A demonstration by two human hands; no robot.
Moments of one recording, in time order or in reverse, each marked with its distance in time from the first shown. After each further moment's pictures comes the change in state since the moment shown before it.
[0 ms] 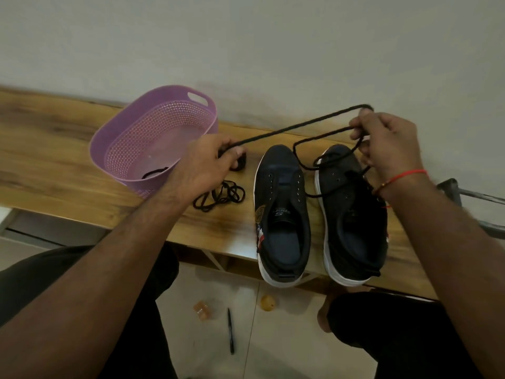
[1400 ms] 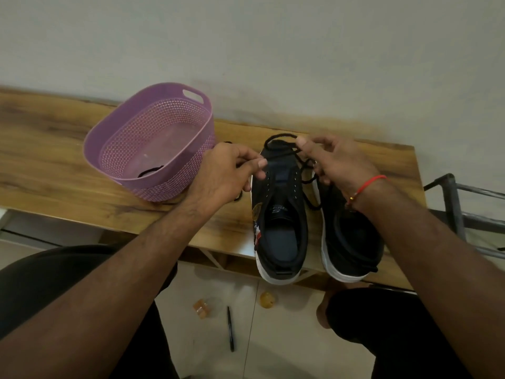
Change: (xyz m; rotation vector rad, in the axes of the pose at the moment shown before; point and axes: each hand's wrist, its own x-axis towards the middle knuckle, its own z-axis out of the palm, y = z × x) left_hand -0.012 0.015 0.034 -0.215 0.004 0.008; right_hand -0.021 0.023 0.039 -0.173 -0.325 0.108
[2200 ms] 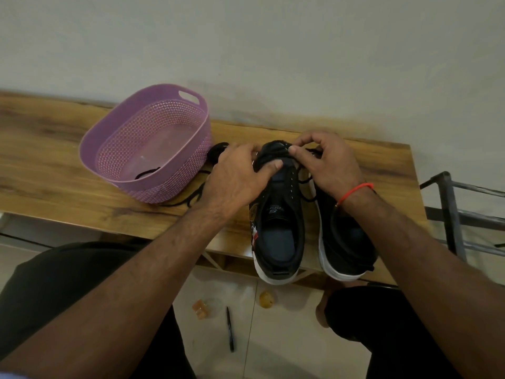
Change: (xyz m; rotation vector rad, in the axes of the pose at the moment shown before) left_hand 0.009 0.008 0.026 0.324 0.038 -0.026; right_hand -0.001 0.004 0.005 -0.352 0.116 -0.359
